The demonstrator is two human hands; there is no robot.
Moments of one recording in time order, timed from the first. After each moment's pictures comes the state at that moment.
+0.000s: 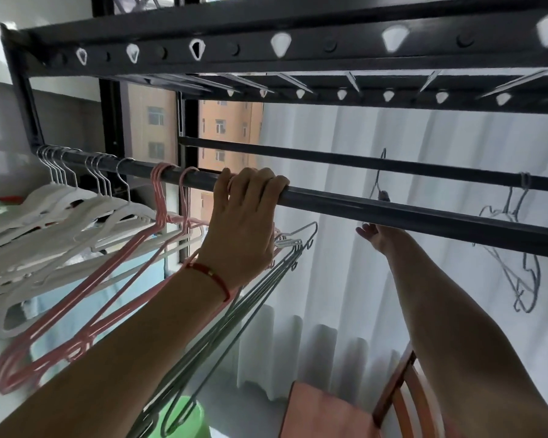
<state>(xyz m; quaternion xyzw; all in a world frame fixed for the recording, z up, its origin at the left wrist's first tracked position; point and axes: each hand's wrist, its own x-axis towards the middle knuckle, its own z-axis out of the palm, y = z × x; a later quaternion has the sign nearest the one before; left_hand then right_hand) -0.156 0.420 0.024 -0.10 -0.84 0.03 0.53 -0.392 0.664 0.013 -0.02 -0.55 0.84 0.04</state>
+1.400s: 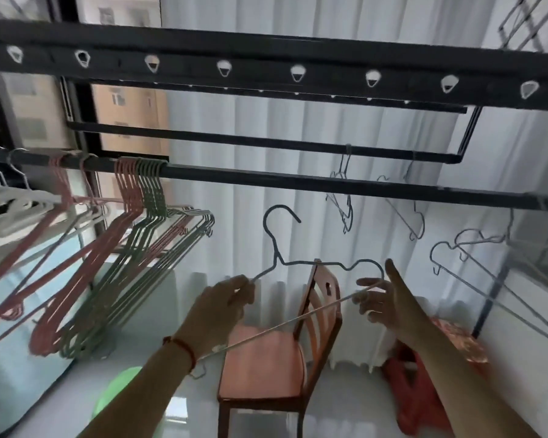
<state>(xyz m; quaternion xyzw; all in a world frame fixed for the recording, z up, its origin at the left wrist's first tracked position) 0.007 0.526 -0.072 -0.13 -0.87 -0.46 0.06 -0.028 0.882 -0.097 -0.06 -0.63 0.77 -0.01</state>
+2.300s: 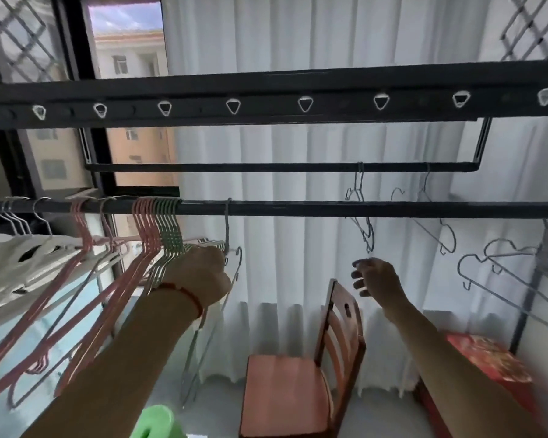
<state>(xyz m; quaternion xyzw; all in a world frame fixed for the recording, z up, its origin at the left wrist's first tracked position) -0.001 0.505 0.060 -0.02 -0.99 -0.08 0.11 -0.100 0.823 -0.047 -0.10 -0.78 0.58 0.19</state>
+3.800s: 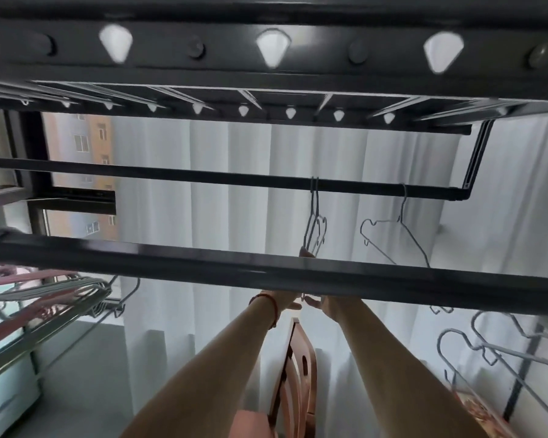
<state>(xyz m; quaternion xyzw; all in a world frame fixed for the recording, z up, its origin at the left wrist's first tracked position) -0.293 0.802 -0.030 -0.09 -0.76 -0.64 -0.06 -0.327 0.943 -0.057 0.03 -0.61 0.79 0.00</state>
